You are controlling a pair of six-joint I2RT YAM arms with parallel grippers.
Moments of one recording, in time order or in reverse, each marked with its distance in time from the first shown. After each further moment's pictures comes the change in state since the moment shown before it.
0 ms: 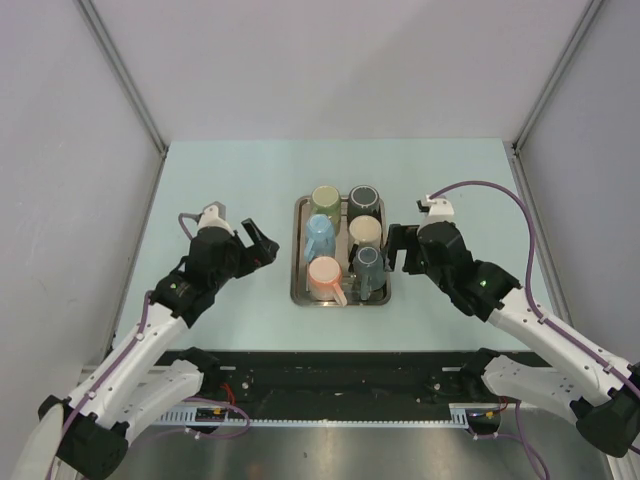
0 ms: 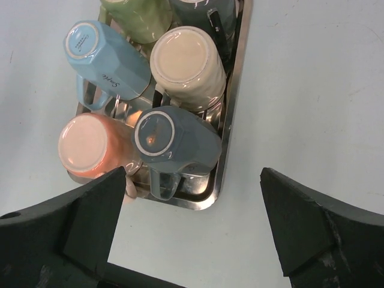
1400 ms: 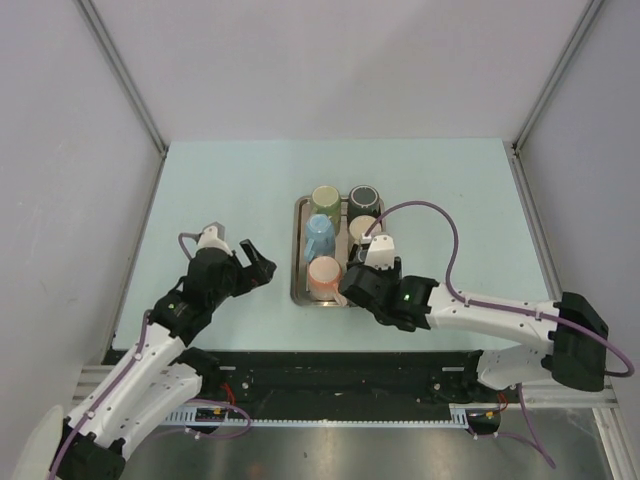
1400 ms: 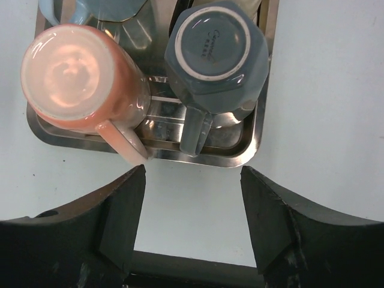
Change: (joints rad) left arm 0.000 -0.129 -0.154 -0.013 0.019 0.011; right arm 0.430 0.342 0.064 -0.137 0.357 0.337
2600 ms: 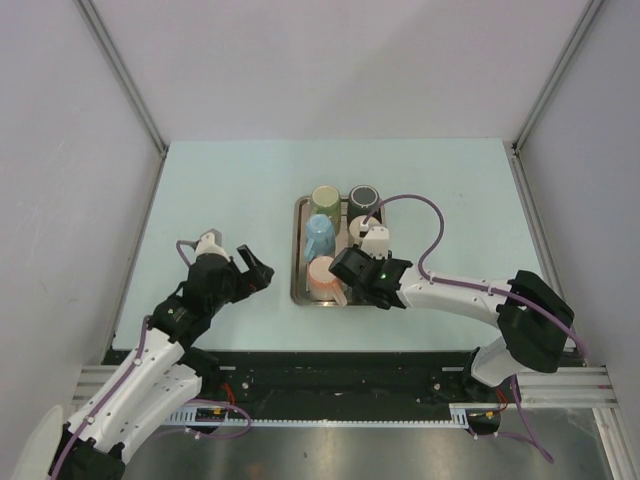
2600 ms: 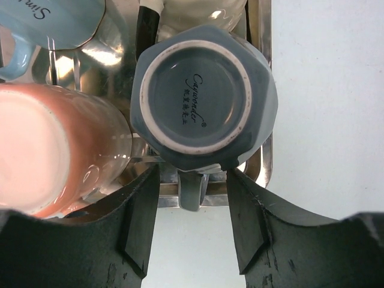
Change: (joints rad) left arm 0.000 -0.054 -0.044 -0.036 -0.016 -0.053; right arm -0.142 0.235 0.051 0.087 -0.054 0.079
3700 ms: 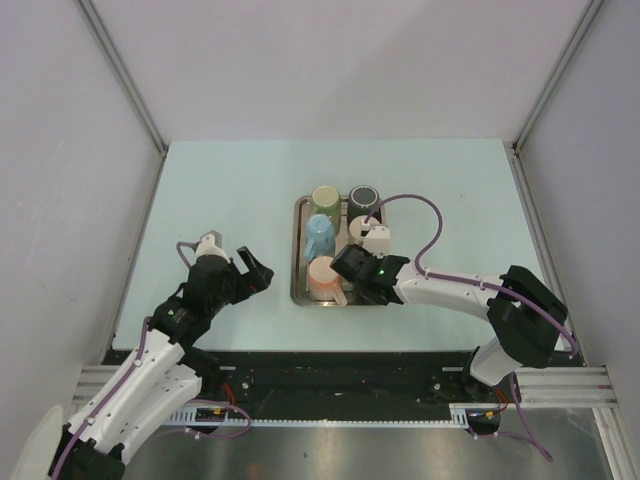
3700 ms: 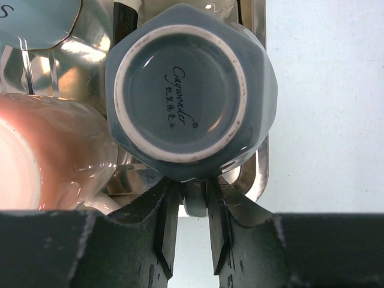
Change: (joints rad) left arm 0.000 -0.008 -0.014 -0.002 0.000 -0.002; right arm -0.038 0.048 0.000 0.008 -0.032 0.001
